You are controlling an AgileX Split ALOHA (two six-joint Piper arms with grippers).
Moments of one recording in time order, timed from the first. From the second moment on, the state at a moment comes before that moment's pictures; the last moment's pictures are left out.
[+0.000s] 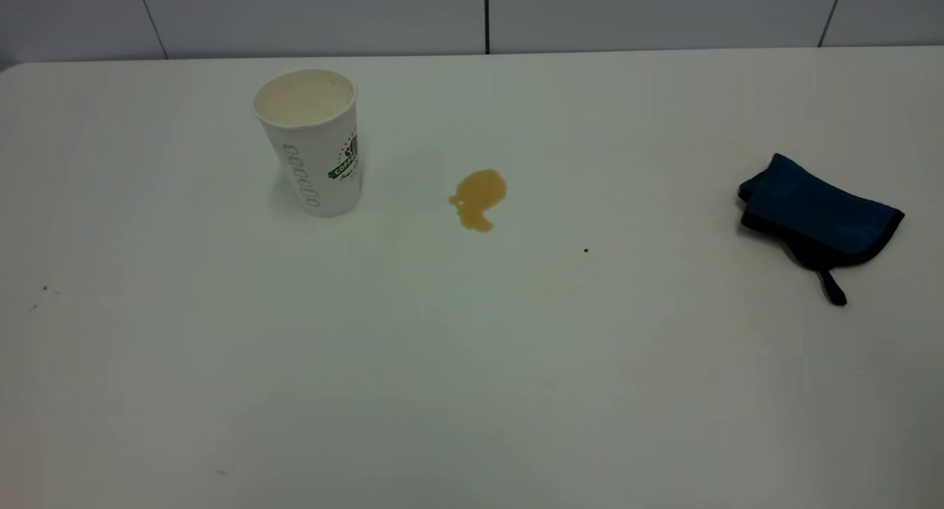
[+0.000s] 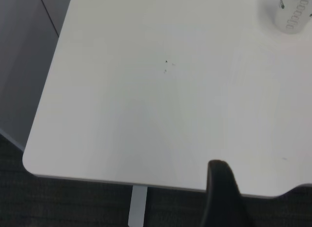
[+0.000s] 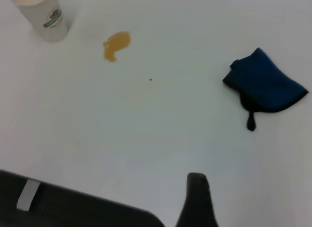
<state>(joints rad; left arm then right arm) 0.04 -0.02 -0.49 0.06 1.13 -0.05 0.04 0.35 -0.48 0.24 0.86 -0.19</state>
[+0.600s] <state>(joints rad) 0.04 -0.02 -0.49 0.06 1.13 -0.05 0.04 1.49 -0.66 0.40 0.32 -0.50</state>
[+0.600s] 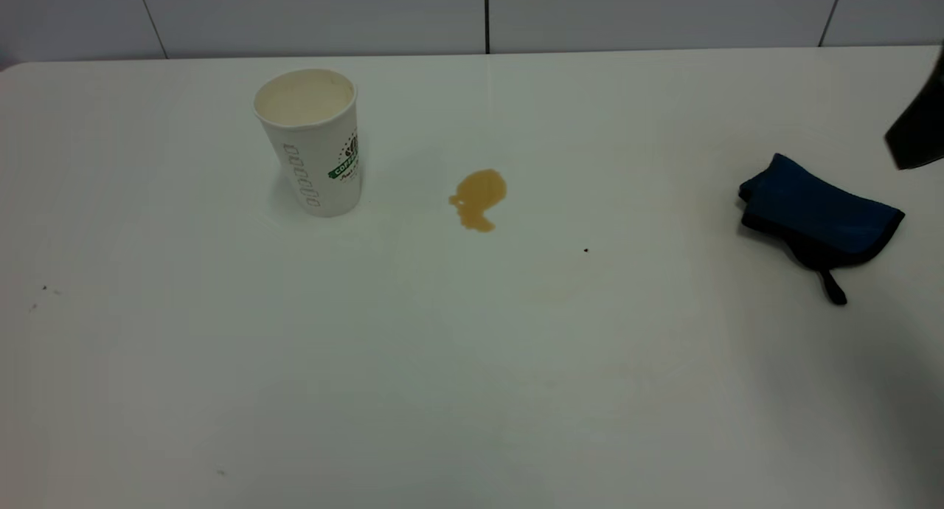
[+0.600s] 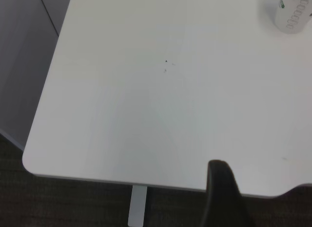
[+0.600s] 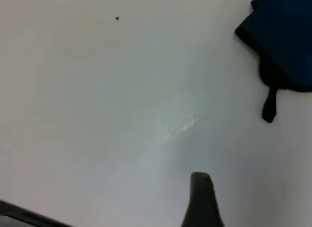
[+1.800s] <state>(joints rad) 0.04 -0.02 -0.49 0.06 1.13 -0.05 -0.07 2.49 -1.49 0.27 0.28 -0.56</state>
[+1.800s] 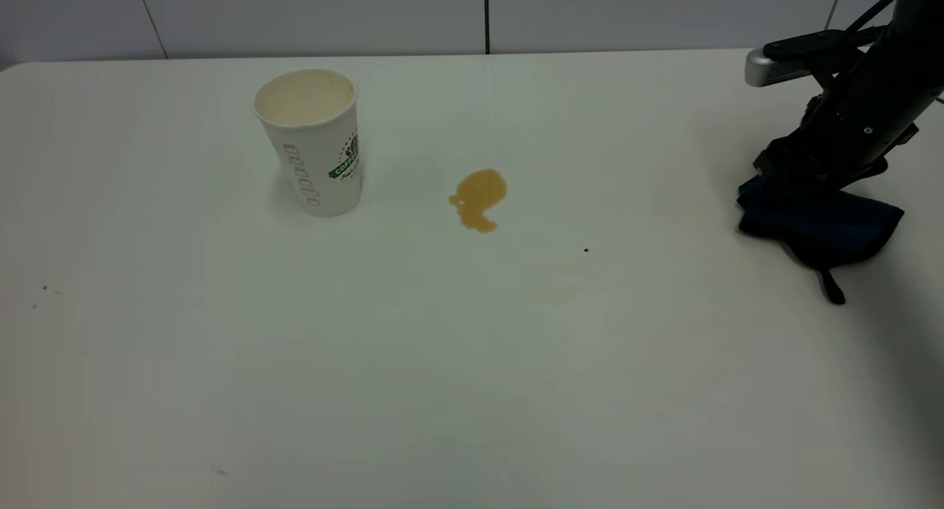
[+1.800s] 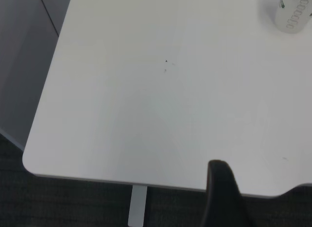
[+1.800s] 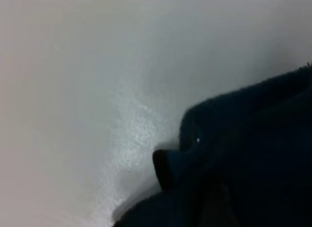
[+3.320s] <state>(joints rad) 0.04 -0.02 -0.49 0.06 1.13 -0.05 0.44 2.74 -2.08 0.39 0.42 -0.52</state>
